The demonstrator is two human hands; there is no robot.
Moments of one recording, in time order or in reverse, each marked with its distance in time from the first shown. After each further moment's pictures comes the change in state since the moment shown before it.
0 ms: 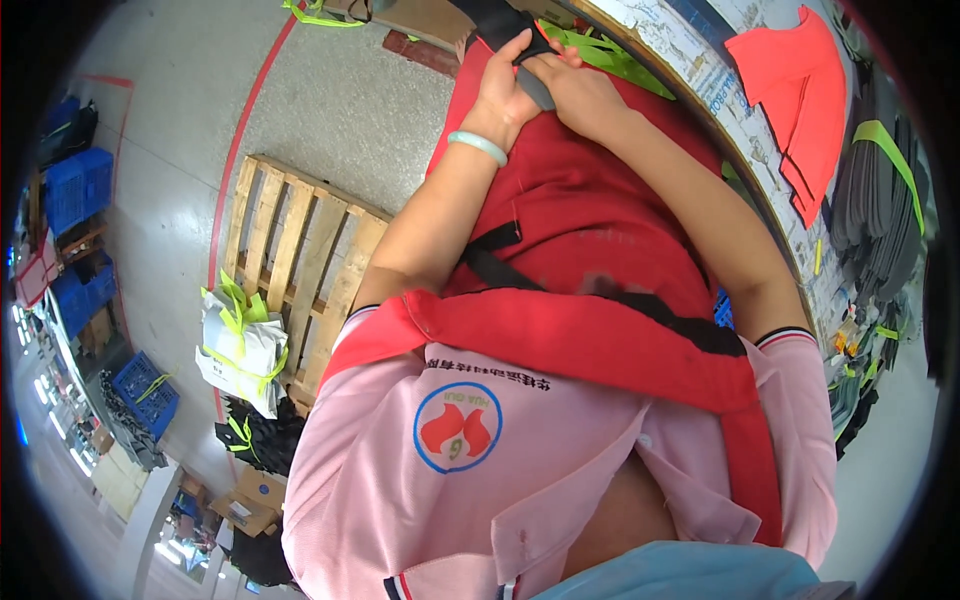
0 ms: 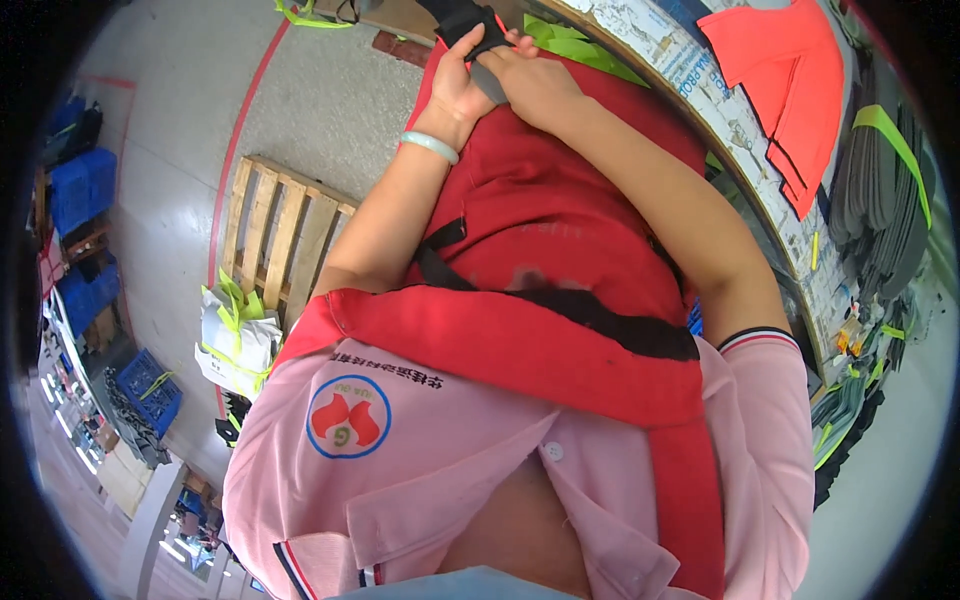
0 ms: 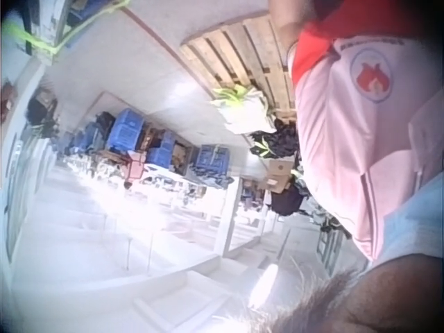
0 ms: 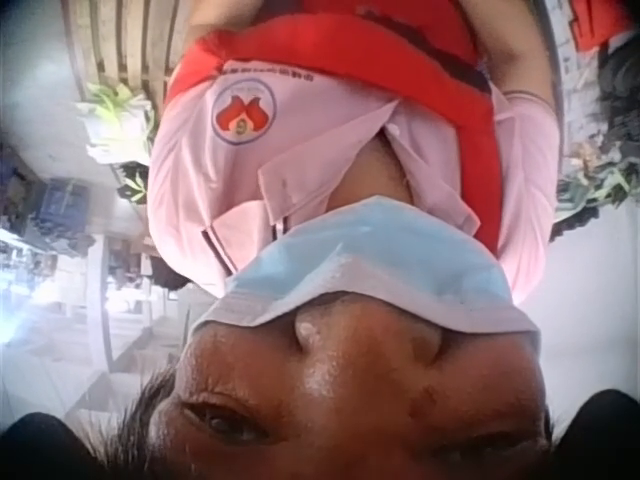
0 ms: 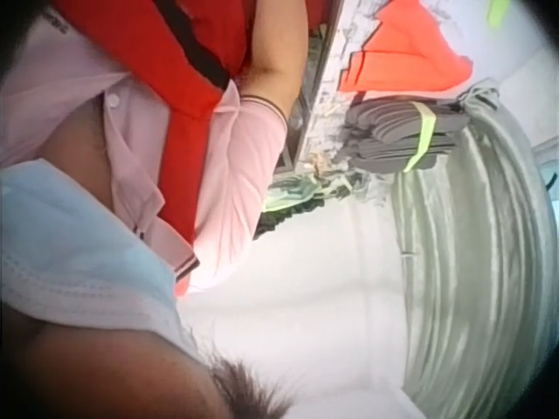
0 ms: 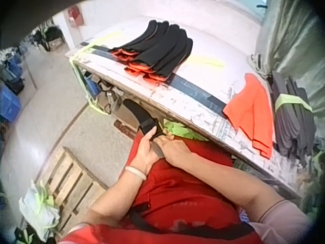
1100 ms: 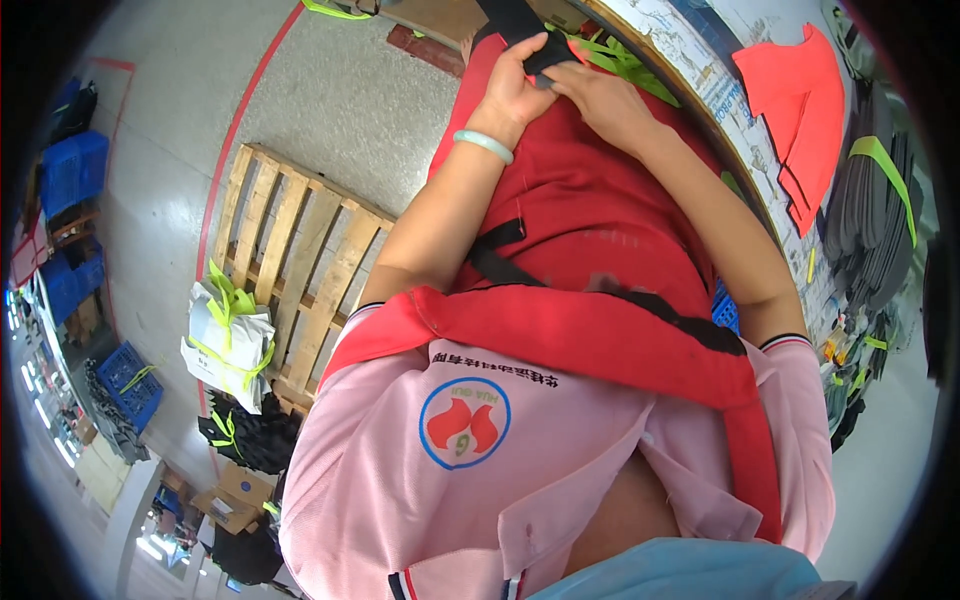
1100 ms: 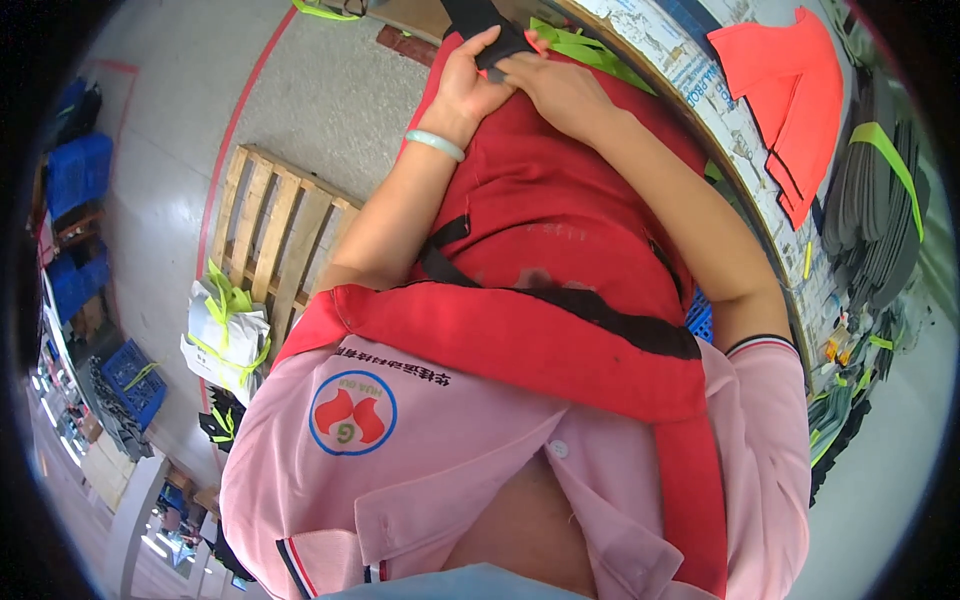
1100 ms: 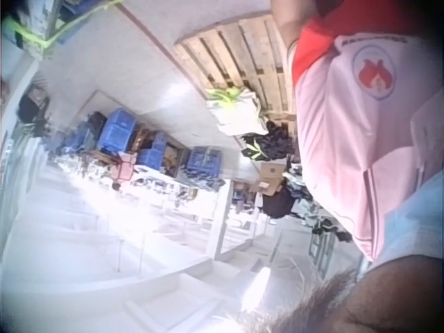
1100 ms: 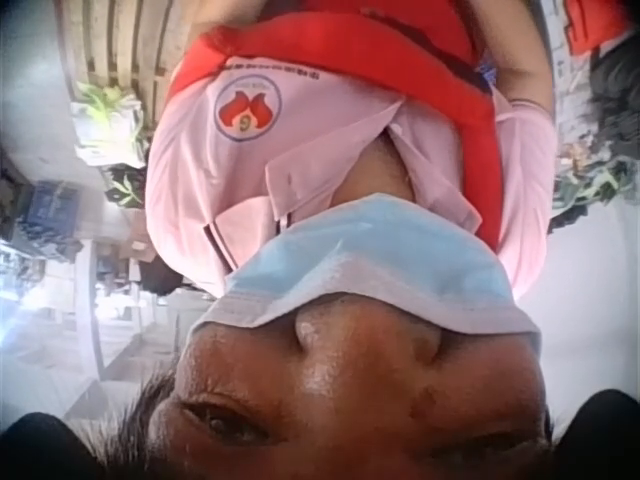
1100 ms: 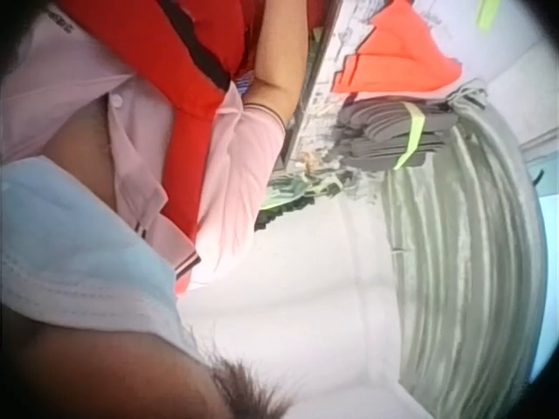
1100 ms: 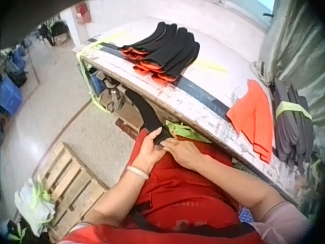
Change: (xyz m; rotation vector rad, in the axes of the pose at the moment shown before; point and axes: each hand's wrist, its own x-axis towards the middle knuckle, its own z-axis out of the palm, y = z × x) left_hand -0.011 0.003 0.002 0.087 -0.039 0.121; right_hand -0.017 0.001 -0.011 0.193 0.025 -0.037
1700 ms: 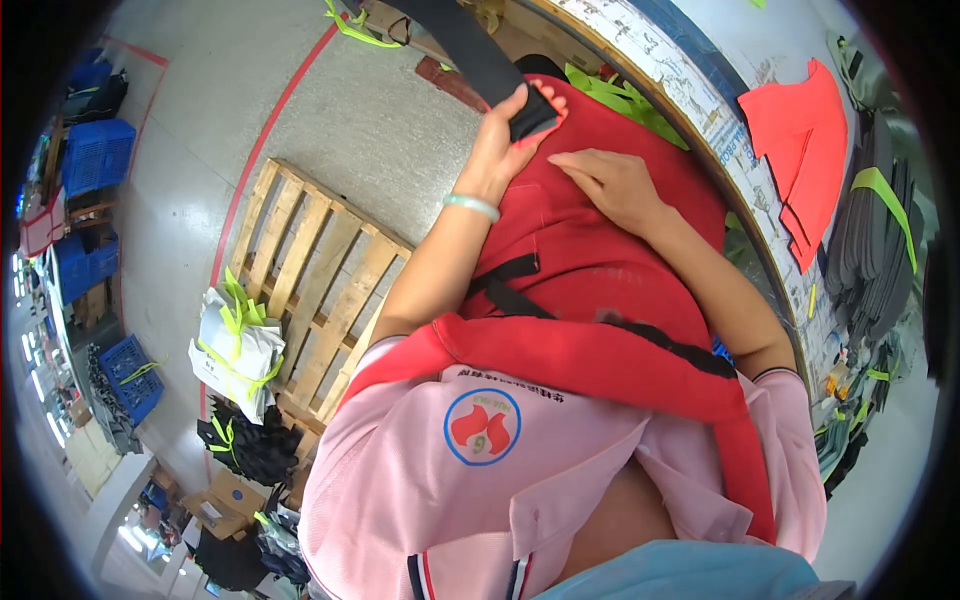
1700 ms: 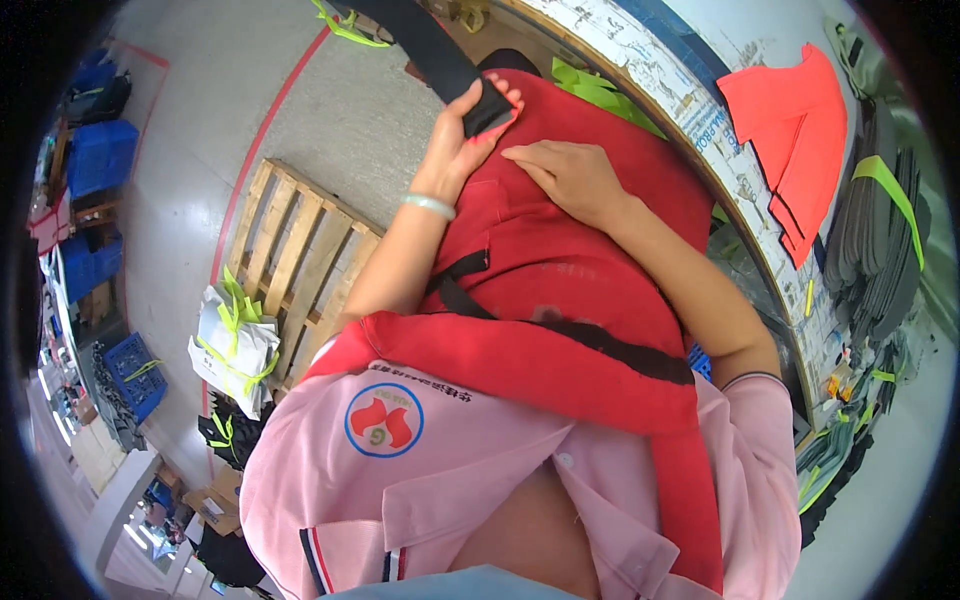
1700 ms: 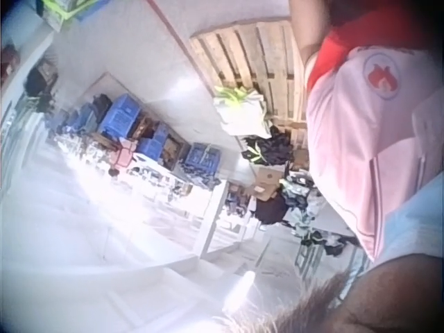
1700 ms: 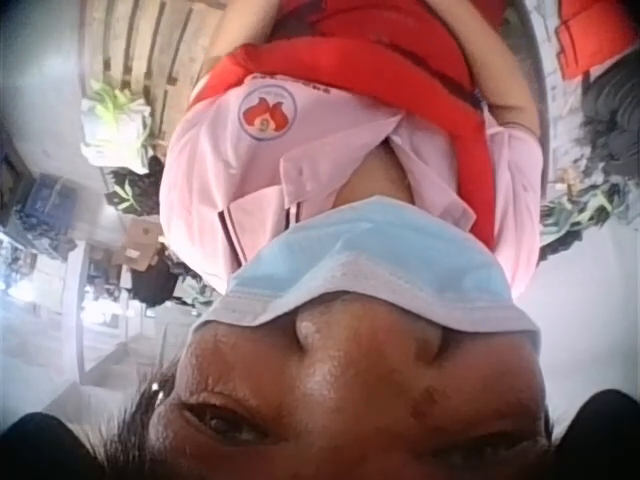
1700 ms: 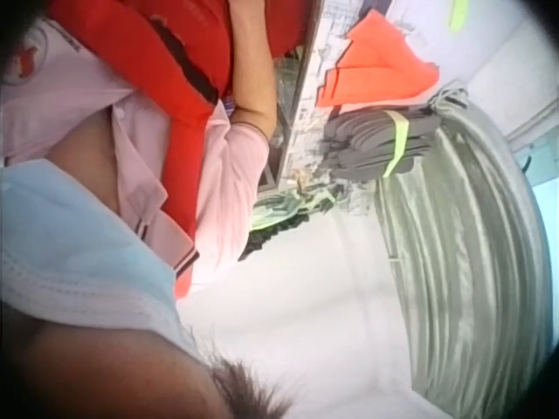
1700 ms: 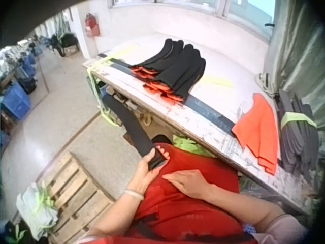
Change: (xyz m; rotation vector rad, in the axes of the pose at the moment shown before) left_hand -0.055 0.018 0.015 0.162 0.162 0.257; right_hand -0.032 -0.033 -0.004 0.118 0.073 -0.192
